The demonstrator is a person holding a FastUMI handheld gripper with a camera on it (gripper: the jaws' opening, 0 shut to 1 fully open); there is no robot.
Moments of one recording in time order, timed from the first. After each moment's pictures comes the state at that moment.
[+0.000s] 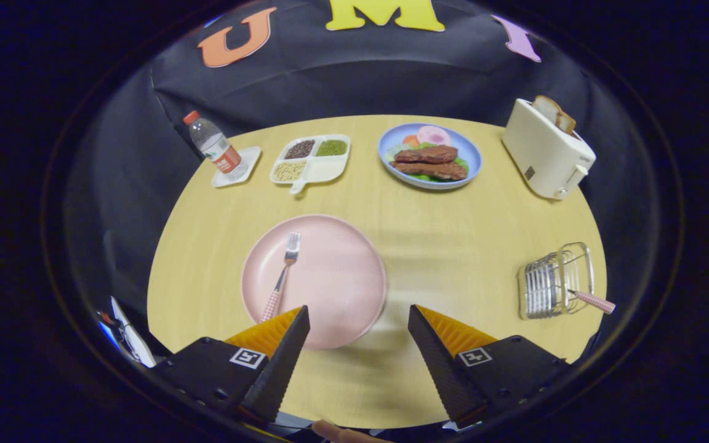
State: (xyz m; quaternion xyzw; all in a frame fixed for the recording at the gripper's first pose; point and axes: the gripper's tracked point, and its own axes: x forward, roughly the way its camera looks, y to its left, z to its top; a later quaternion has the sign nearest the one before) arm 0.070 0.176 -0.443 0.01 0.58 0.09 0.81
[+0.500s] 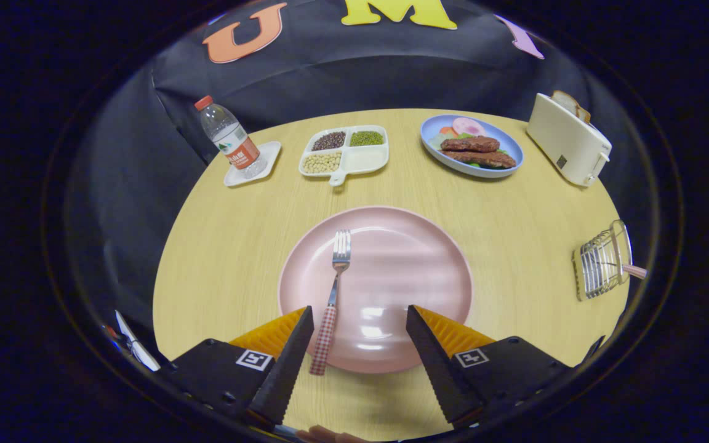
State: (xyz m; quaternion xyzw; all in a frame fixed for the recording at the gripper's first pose) arm 0.069 0.253 -0.488 0.04 0.57 0.08 0.82
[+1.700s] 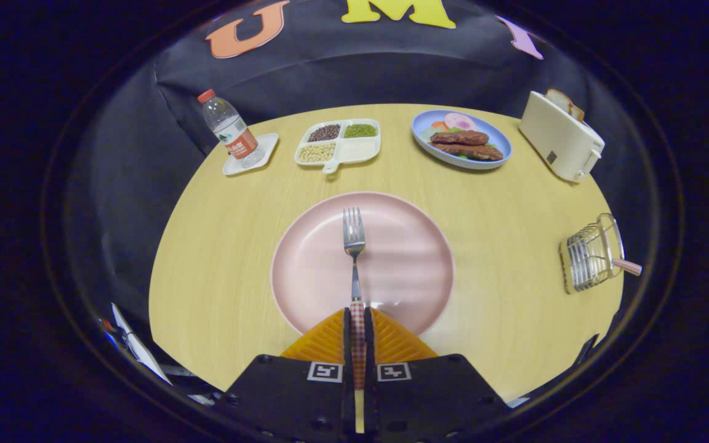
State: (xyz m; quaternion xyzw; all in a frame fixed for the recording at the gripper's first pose) arm 0.040 0.201 -0.453 0.02 0.57 0.08 0.82
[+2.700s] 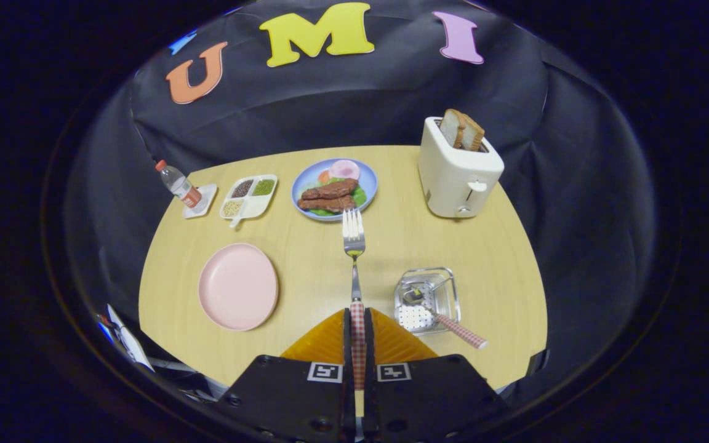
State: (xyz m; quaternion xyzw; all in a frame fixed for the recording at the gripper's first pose) arm 0.093 -0.049 -0.353 0.00 0.55 0.04 0.84
